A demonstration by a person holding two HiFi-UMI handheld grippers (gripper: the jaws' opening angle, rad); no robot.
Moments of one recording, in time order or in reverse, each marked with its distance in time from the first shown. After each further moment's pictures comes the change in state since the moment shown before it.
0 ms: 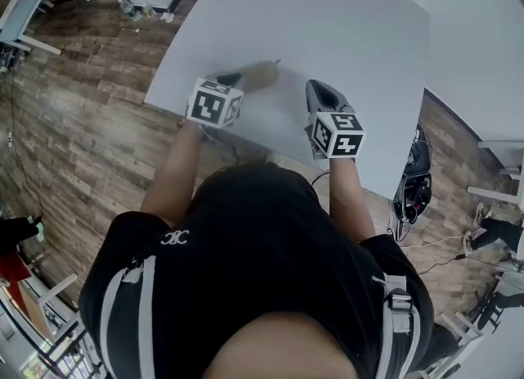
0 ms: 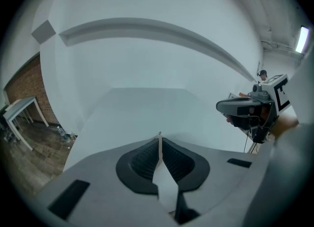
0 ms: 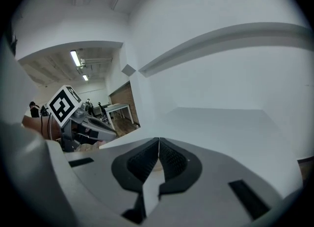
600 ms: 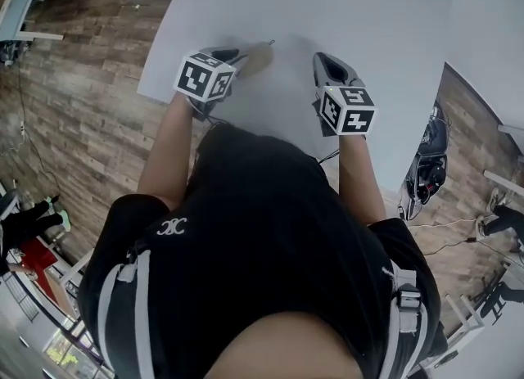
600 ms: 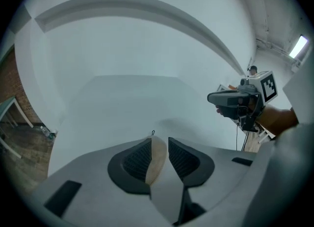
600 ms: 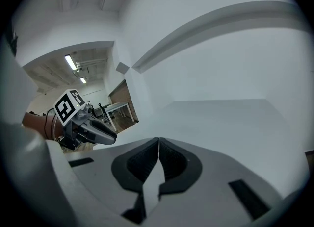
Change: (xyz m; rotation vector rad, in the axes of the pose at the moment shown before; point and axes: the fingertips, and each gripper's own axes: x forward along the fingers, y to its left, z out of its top) left arm 0.089 -0.003 0.018 0.049 0.149 -0.148; right arm 0.050 -0.086 -0.010 0.063 0.057 0.035
